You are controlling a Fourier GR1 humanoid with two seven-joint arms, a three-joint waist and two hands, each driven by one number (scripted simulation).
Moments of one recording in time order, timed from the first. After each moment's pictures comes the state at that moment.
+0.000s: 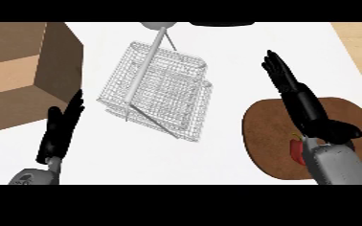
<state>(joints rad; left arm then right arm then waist) -0.07 0.39 -0.17 -1.34 0.12 0.23 0.17 -0.23 -0.33 0.17 -1.50 -0.17 0.06 -0.22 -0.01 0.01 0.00</state>
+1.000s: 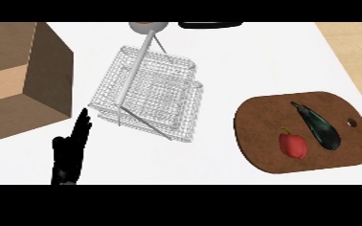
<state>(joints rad) 0.09 0.25 -0.18 -1.40 0.12 0.33 0.02 0.38 -0.20 -0.28 -2.02 0.11 -0.71 -0.13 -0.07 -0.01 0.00</state>
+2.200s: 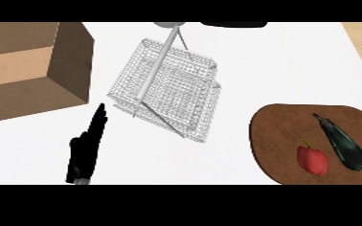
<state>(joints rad) 0.06 0.21 -0.24 -1.40 0.07 0.30 -0.01 0.72 -0.18 0.03 -2.31 1.09 -0.34 0.83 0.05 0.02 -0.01</state>
